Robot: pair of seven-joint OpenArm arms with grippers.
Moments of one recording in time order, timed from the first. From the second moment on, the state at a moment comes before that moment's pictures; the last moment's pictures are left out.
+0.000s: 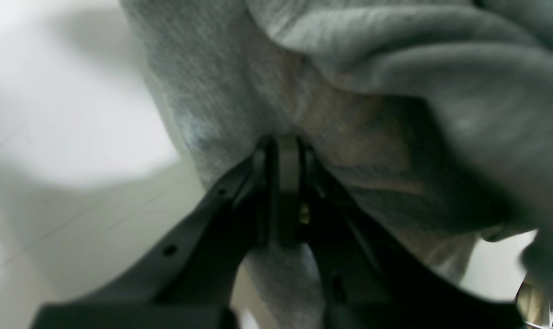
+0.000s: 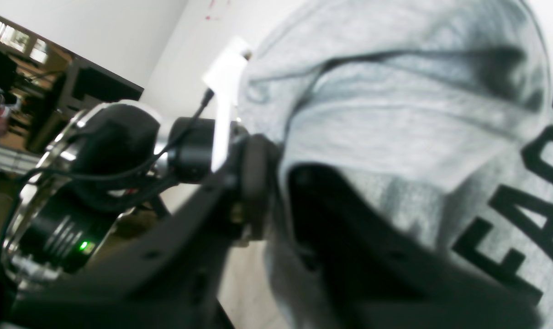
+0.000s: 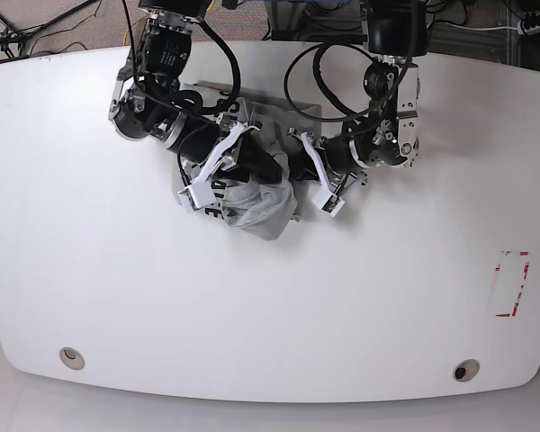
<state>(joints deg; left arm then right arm) -0.3 3.6 -1.9 78.0 -15.6 -37.8 48.7 -7.5 -9.2 14.8 107.4 50.2 34.6 -72.2</state>
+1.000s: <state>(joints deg) -2.5 1.2 -1.8 78.7 -26.7 -40.4 56.3 -6.3 -0.2 8.4 111.7 50.8 34.7 -68.0</state>
